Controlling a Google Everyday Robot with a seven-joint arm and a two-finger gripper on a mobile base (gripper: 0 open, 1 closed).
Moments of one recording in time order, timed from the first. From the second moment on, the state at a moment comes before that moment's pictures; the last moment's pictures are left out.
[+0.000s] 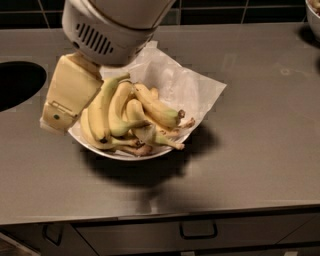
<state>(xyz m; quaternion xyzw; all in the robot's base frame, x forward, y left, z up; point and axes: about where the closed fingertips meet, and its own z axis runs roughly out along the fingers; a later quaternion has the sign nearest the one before) 0.415 0.093 1.043 -0.57 0.76 0.10 0.31</state>
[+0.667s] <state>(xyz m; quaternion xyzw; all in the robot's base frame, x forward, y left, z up) 0.415 0.093 1.043 -0.57 0.76 0.10 0.31</state>
